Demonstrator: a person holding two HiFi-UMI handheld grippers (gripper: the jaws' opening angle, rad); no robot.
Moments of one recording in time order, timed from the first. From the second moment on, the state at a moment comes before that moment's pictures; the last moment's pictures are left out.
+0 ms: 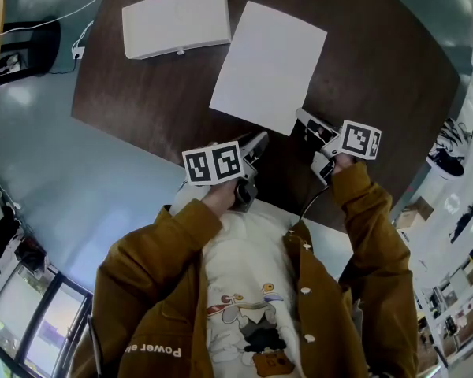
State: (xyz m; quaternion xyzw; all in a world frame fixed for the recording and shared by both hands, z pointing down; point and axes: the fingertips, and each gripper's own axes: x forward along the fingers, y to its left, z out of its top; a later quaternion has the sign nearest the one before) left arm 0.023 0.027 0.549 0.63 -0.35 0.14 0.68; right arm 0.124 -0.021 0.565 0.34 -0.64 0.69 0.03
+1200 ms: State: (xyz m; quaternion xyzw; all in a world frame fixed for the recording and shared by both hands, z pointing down) left arm 0.022 -0.005 0.558 0.58 -0.39 -0.02 0.72; right arm 0.124 -0.025 0.563 0.33 -0.64 0.69 0.02
